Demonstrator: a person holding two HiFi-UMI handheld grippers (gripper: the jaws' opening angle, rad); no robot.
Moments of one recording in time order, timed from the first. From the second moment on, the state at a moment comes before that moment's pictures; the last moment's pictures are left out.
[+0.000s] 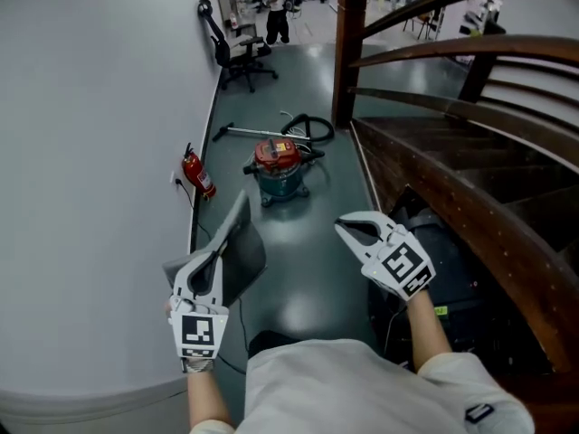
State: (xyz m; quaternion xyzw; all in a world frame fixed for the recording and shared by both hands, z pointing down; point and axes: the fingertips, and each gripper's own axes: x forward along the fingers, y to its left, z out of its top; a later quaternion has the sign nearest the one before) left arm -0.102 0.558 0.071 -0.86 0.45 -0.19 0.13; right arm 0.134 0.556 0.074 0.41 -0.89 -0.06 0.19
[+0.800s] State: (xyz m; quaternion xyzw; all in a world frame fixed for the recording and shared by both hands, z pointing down) left arm -0.074 0.455 0.077 -0.87 0.43 -0.19 0.13; right arm 0.163 0.458 0.084 0.43 -0.88 -0.05 0.18
